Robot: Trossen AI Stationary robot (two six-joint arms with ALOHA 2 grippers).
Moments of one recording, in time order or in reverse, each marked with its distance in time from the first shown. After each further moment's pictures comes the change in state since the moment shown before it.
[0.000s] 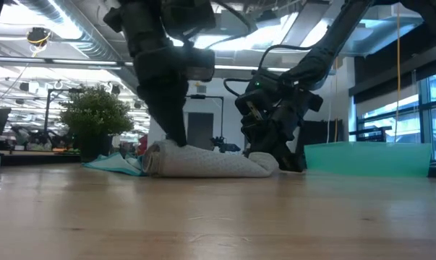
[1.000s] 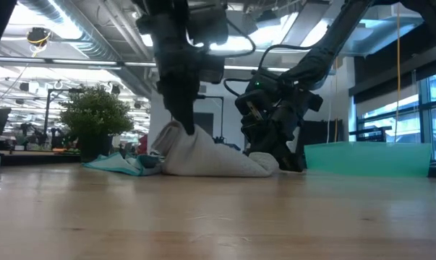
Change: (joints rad) left arm 0.215 0.050 0.182 -0.236 0.139 0.188; right arm 0.001 -0.001 0.001 -0.006 0.004 -0.004
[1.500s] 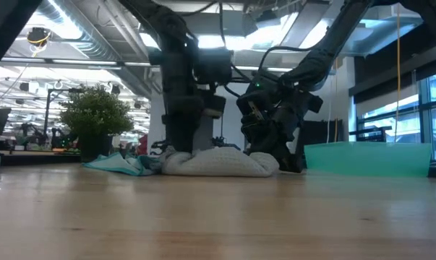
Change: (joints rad) left arm 0.105 0.156 0.003 0.029 -0.002 0.076; right arm -0.001 0.003 -0.002 0.016 -0.046 -0.041
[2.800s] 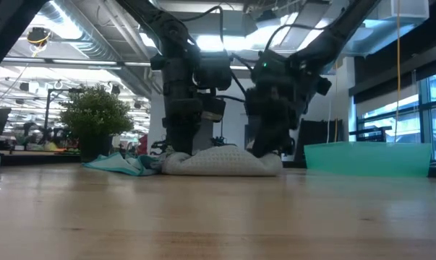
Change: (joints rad) left arm 0.025 0.019 -0.002 0.002 0.036 0.057; right arm 0.054 -0.134 -0.027 -0.071 0.115 -0.376
